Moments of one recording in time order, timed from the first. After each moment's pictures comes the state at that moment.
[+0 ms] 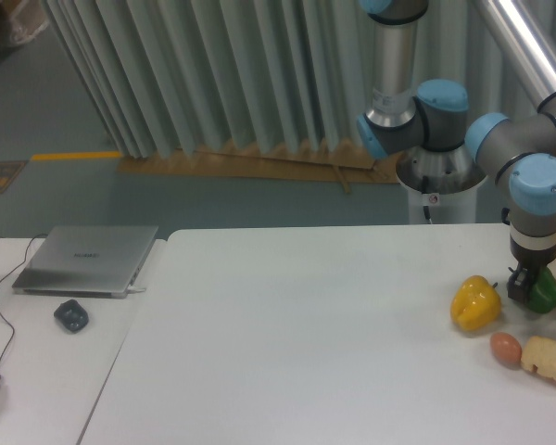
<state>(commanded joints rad) 2.59 -1.81 -1.77 -1.27 1.73 2.52</state>
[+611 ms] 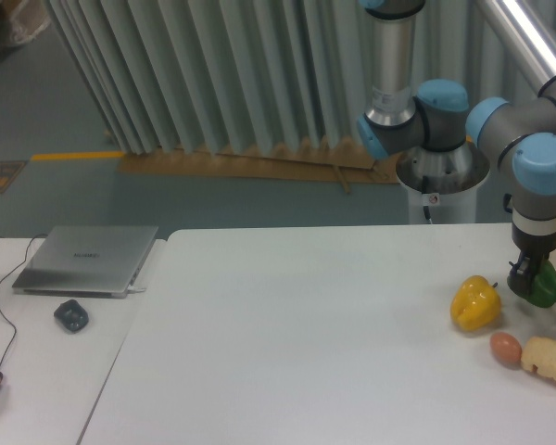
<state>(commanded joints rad) 2.62 -1.76 -1.76 -1.27 1.64 2.52</state>
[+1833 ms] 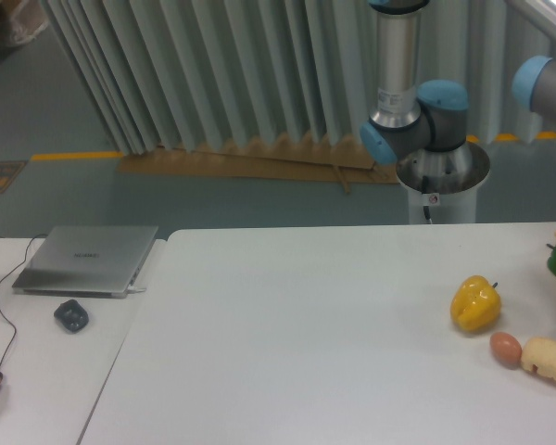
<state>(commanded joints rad) 2.81 -1.72 -1.66 -1.33 1.55 2.59</state>
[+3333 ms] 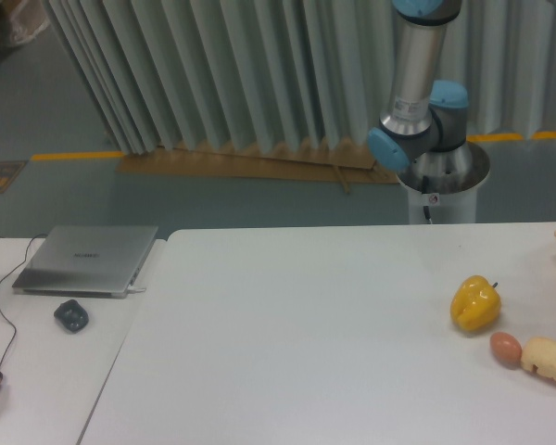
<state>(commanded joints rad) 2.95 -1.87 -1.56 -1.26 1.65 2.59</state>
